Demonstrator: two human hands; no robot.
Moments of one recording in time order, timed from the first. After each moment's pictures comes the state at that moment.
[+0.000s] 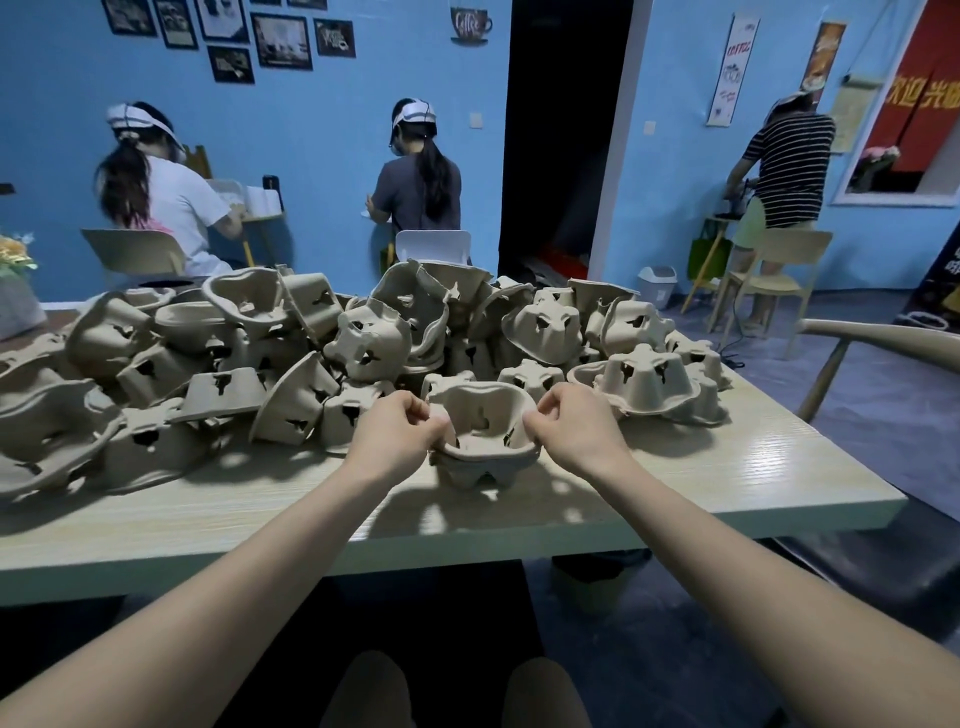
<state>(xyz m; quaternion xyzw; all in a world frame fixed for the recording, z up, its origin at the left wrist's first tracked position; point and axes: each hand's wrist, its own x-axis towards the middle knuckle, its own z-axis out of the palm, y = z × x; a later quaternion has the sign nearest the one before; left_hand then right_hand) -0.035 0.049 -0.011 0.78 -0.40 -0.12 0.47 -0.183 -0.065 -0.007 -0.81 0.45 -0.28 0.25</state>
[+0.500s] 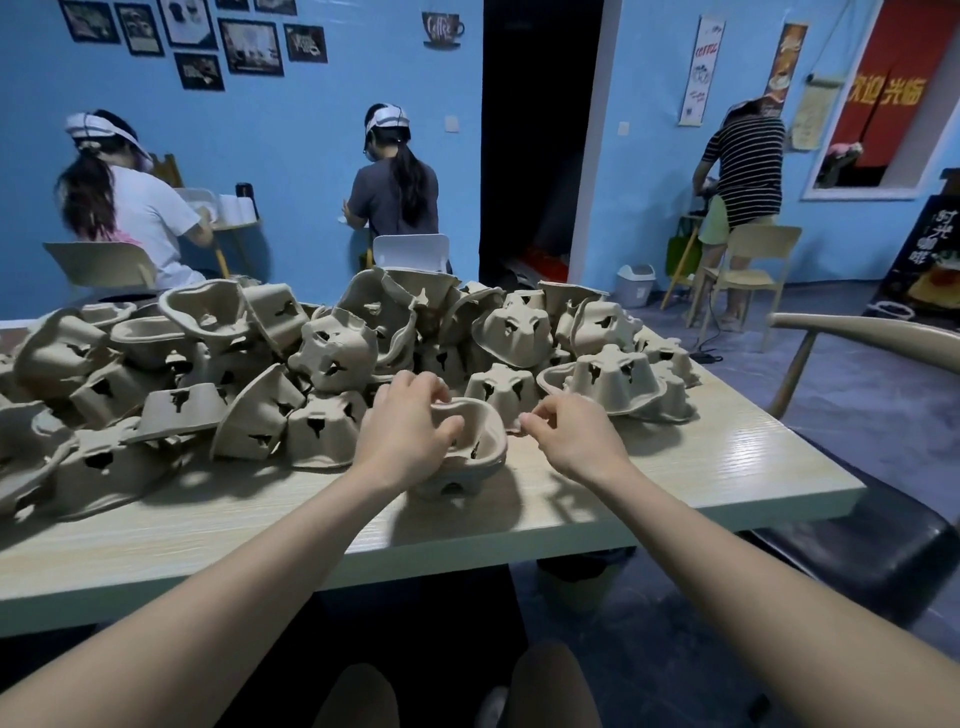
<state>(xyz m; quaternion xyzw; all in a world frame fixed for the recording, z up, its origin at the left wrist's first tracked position) -0.062 0.024 0.002 0.80 -0.51 0.00 0.32 -0.210 -0.080 -0.010 -0.83 0.46 -0.24 0.21</state>
